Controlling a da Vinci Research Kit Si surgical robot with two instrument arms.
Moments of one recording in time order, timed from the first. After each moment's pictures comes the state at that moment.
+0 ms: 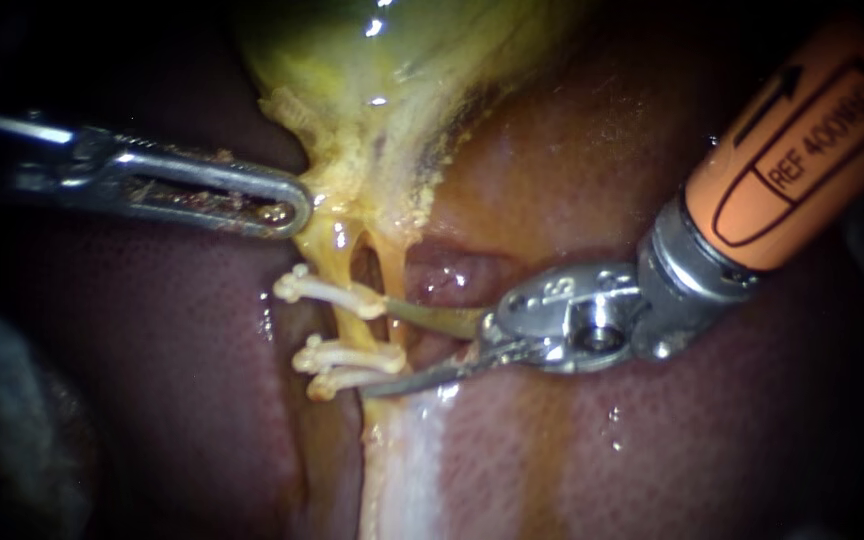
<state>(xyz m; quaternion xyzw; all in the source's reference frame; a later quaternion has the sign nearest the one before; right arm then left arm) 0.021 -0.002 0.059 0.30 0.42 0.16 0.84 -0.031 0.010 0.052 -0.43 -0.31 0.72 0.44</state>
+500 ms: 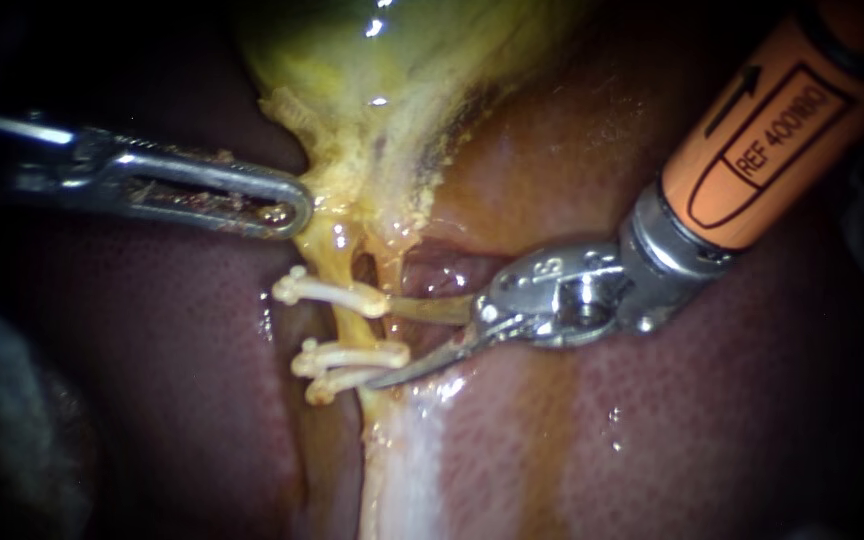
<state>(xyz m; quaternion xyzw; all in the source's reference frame) 0.023 -0.002 0.062 0.36 0.46 0.08 0.81 -0.031 0.010 0.052 -0.43 -0.31 0.72 0.44</state>
